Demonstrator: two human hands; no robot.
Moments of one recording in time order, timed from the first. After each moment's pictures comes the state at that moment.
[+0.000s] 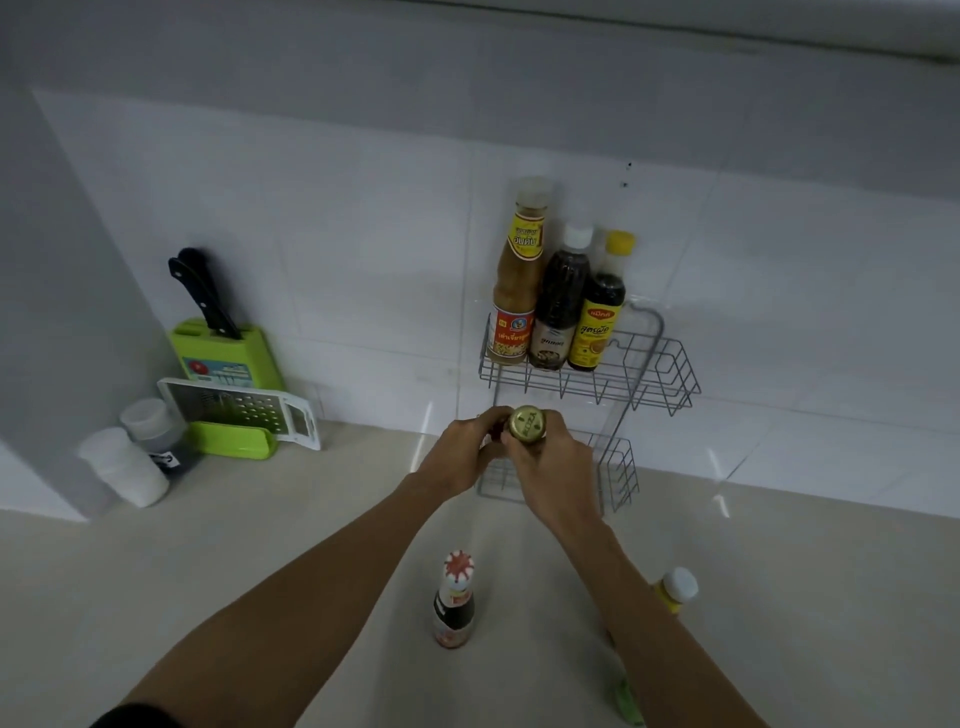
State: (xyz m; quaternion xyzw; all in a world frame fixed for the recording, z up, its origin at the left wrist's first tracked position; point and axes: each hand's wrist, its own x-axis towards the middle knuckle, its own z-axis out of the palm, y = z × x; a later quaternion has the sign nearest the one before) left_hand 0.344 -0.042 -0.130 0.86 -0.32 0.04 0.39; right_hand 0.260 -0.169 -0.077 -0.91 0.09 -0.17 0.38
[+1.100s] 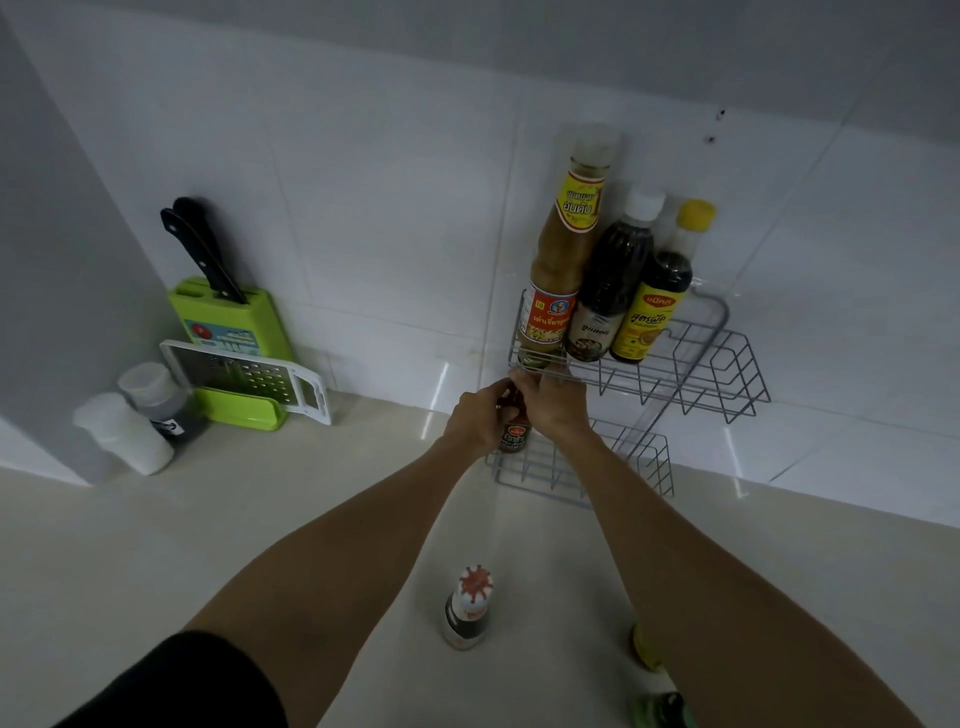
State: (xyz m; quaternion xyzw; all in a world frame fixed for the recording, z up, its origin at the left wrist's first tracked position) left_hand 0.404 -0.055 -0.160 0.91 -0.10 -0.07 0.40; right_hand 0.382 -0.164 -0.098 -0.91 0.15 -0.03 0.39
